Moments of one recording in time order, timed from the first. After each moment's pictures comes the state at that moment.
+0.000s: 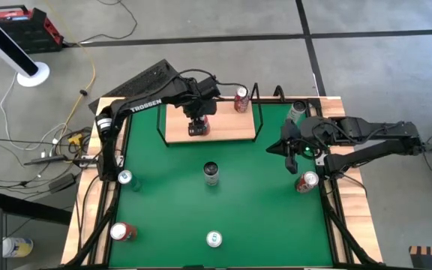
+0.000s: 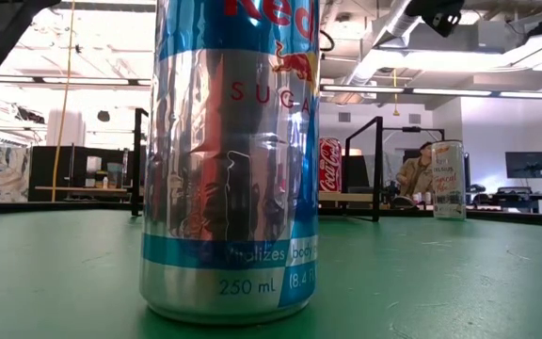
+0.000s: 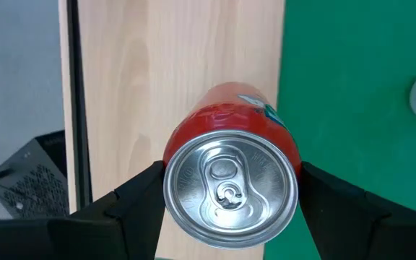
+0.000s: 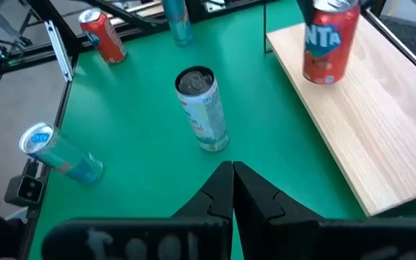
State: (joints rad) left arm 0.43 1.94 1.94 -1.23 -0.11 0.36; right arm 0.04 0.94 1.06 -0.70 0.05 0.26
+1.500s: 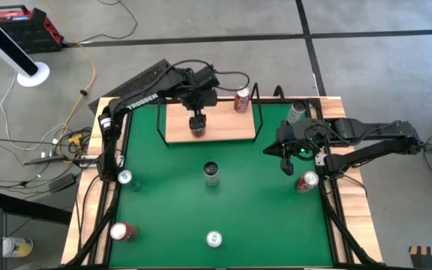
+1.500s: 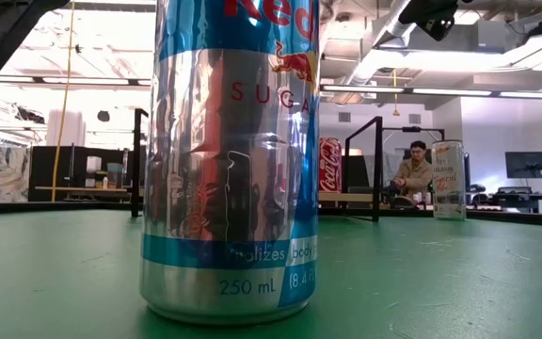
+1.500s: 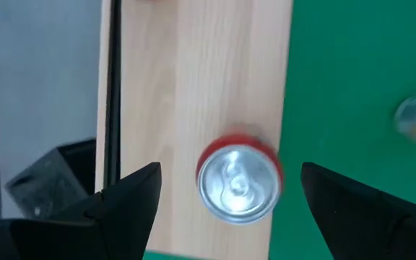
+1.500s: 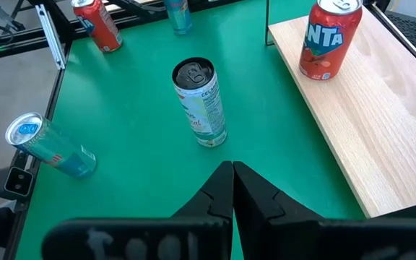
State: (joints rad) left arm 0.42 1.97 2.18 -1.35 -0.09 0.34; right arm 0.04 0.98 1.06 -0.70 0.05 0.23
